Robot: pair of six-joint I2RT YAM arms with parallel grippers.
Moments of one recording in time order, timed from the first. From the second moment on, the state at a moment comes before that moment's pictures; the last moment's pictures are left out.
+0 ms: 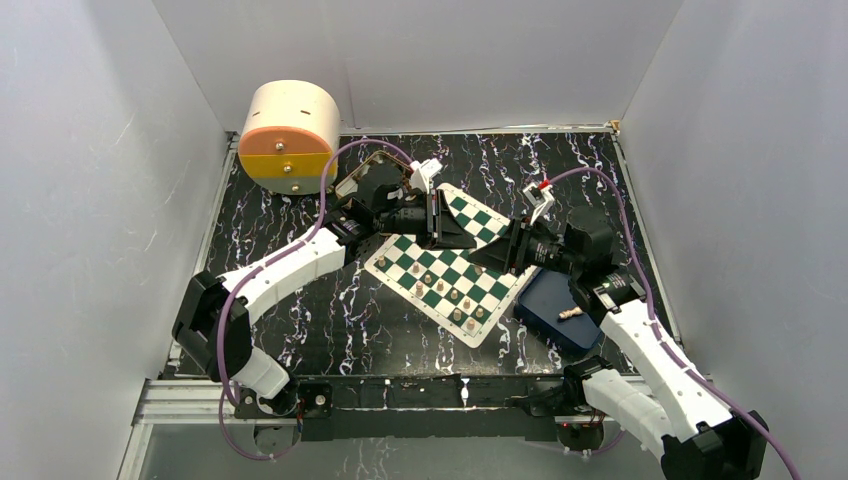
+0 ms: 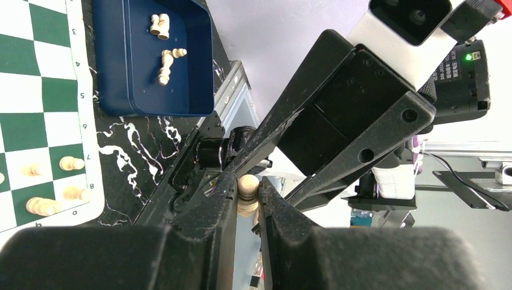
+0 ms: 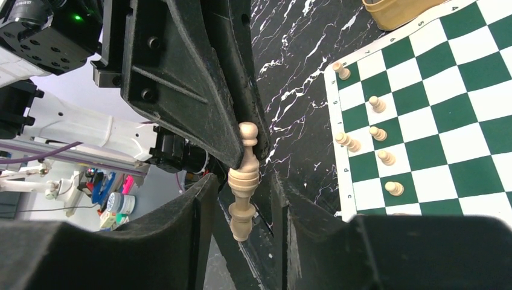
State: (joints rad) left arm -0.72 1.51 1.17 -0.01 0.72 -1.00; right arm 0.41 0.84 0.72 -0.15 -0.72 0.63
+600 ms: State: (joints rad) left arm -0.72 1.51 1.18 -0.01 0.64 -0.99; right arm 0.41 0.79 0.69 -0.16 -0.73 0.63
